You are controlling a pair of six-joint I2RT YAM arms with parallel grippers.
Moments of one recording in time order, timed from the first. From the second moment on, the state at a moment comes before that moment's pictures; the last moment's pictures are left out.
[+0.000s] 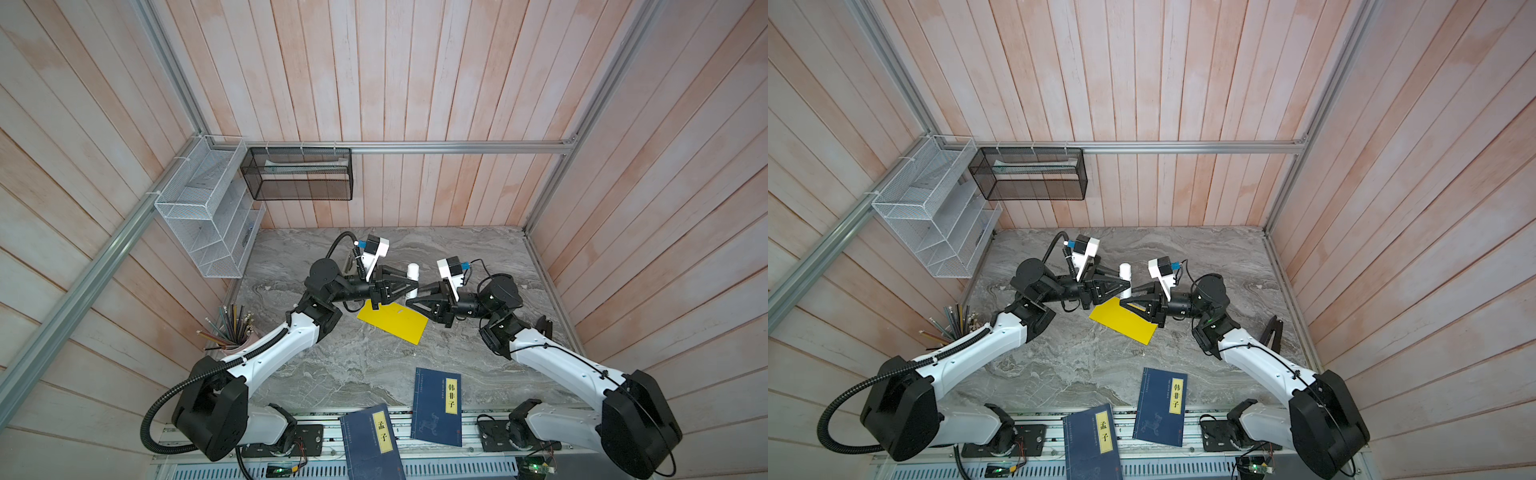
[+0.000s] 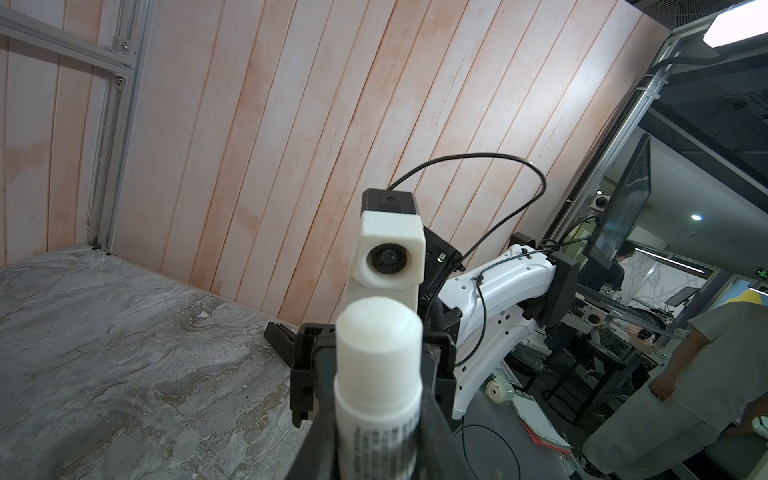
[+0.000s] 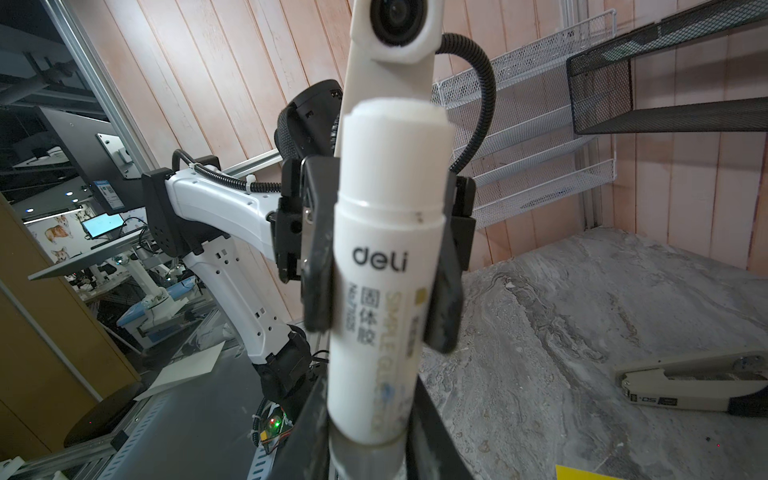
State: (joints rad) left arm -0.56 1.37 0.93 0.72 0.98 -0.63; right arm 0.57 1.22 0.69 0.74 -0.99 0.52
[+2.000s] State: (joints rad) left arm -0.52 1.26 0.92 0.48 0.68 -0.45; right arm 0.63 1.12 0.72 0.48 -0.72 0.23
